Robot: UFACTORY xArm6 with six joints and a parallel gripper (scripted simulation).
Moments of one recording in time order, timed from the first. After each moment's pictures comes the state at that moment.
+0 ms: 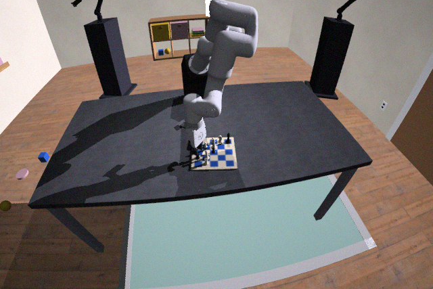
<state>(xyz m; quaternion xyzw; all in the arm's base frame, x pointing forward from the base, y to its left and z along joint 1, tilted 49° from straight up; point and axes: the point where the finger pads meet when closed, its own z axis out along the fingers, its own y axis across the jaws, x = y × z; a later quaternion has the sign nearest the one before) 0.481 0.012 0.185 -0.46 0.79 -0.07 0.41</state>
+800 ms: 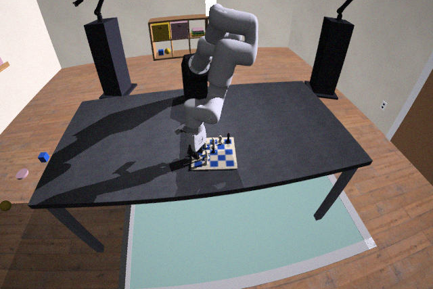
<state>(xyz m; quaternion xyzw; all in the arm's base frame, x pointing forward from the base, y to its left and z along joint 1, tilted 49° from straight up) 0.499 0.018 0.169 -0.46 0.79 -0.07 0.41</state>
